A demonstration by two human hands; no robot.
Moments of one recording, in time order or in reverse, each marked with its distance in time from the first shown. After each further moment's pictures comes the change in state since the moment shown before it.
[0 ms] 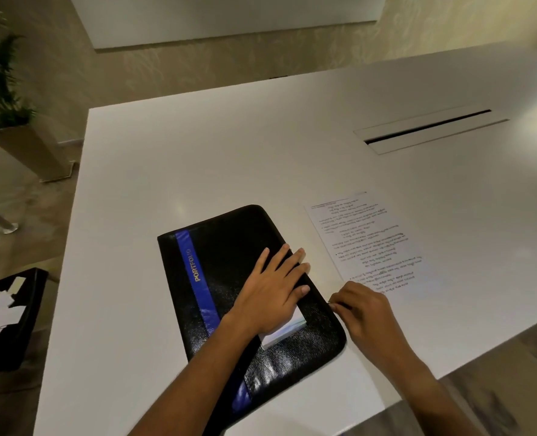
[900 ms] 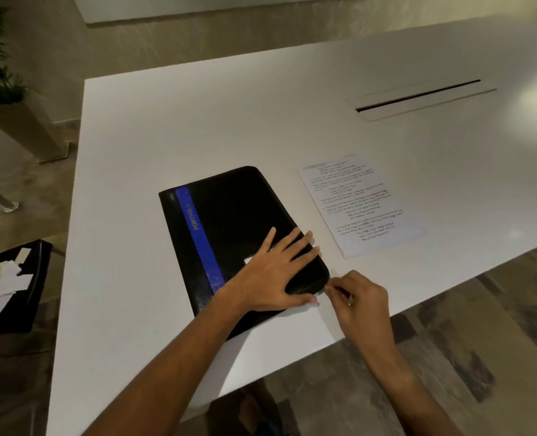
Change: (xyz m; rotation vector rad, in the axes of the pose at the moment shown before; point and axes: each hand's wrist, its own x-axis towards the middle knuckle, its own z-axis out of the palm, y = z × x) left_hand -0.055 0.050 -0.012 -0.040 -0.108 0.201; right_hand -0.093 -0.043 0.010 -0.012 0.218 0.184
